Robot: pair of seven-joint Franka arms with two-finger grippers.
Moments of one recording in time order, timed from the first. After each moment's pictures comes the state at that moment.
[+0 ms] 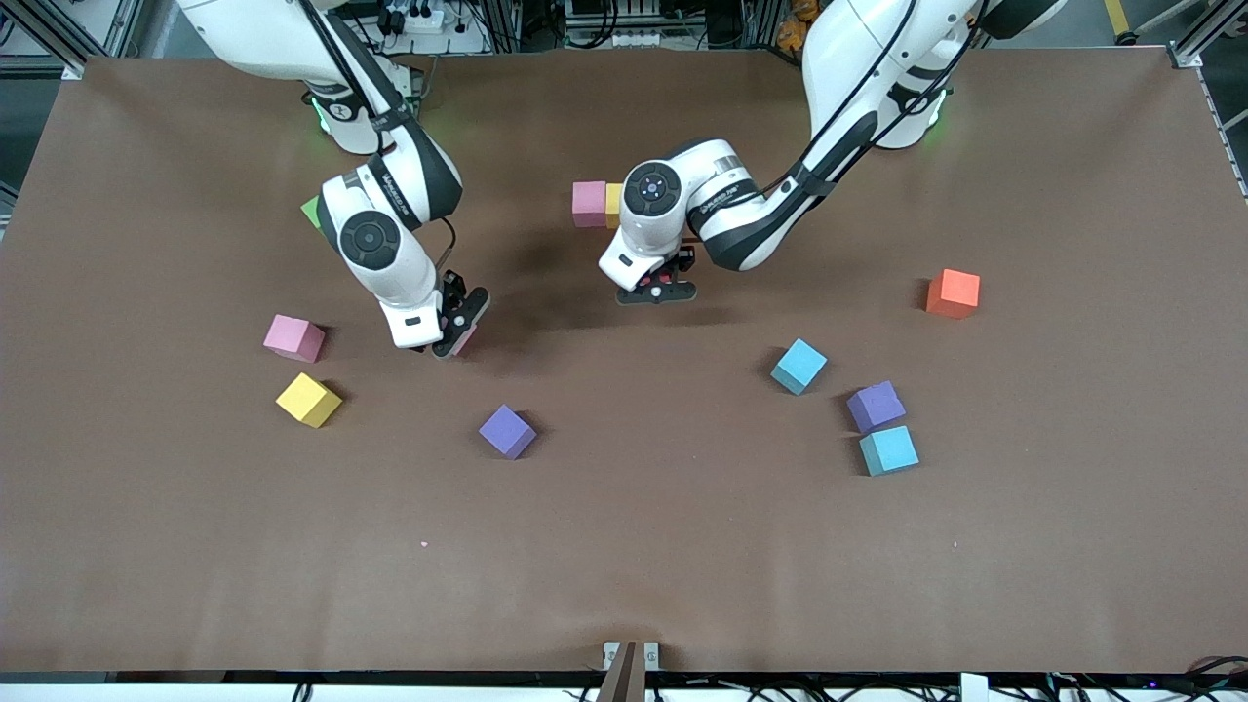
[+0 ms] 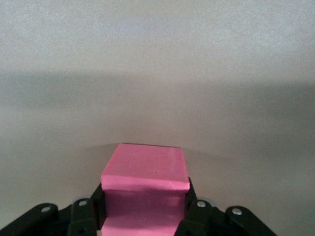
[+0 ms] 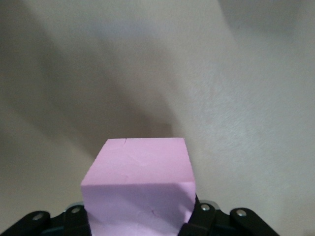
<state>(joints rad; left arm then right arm) -0.37 0.64 -0.58 -1.88 0.28 2.31 -1.14 0.35 0.29 0.07 -2.26 -0.06 2.46 -0.60</state>
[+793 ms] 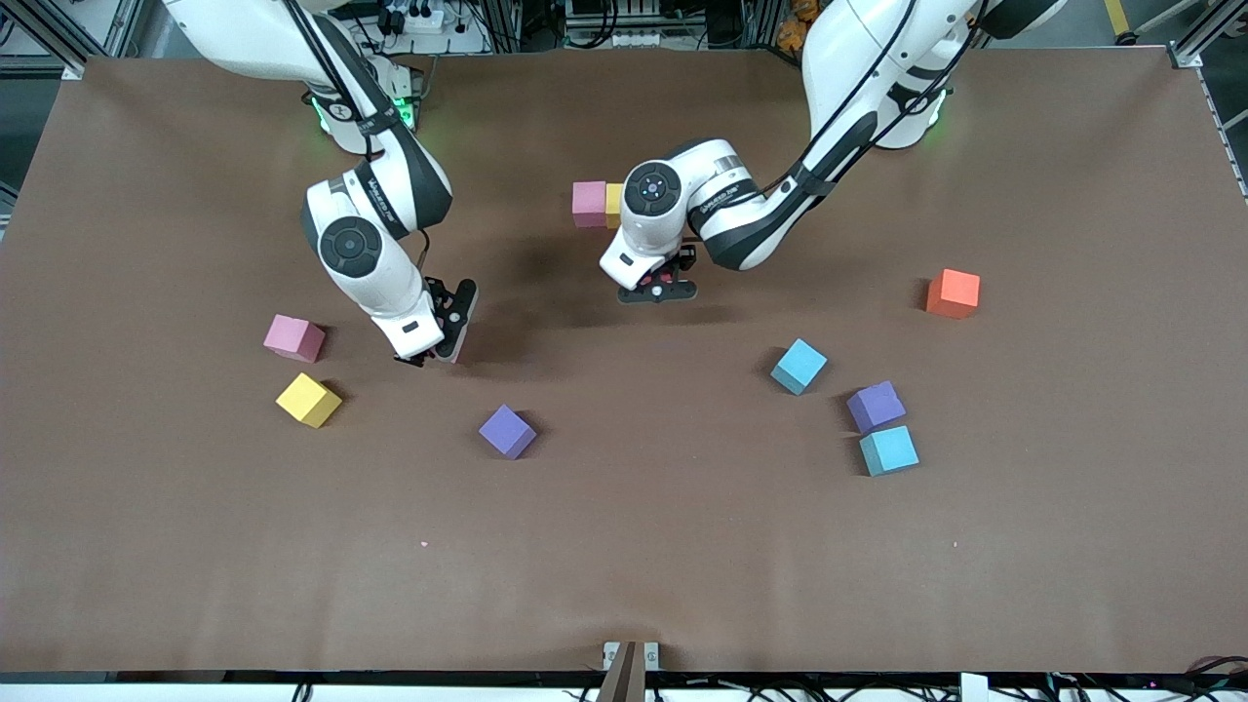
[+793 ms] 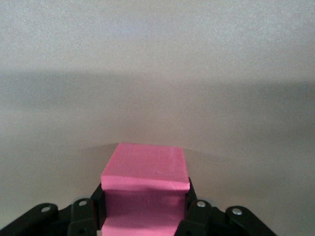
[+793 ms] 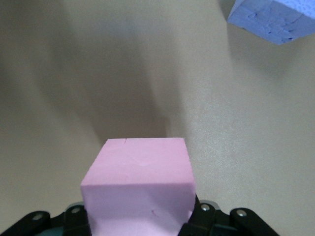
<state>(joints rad) -0.37 0.64 -0.58 -1.89 0.28 2.31 -1.14 0.33 0.29 0.06 -2.21 -0.06 2.42 -0.86</state>
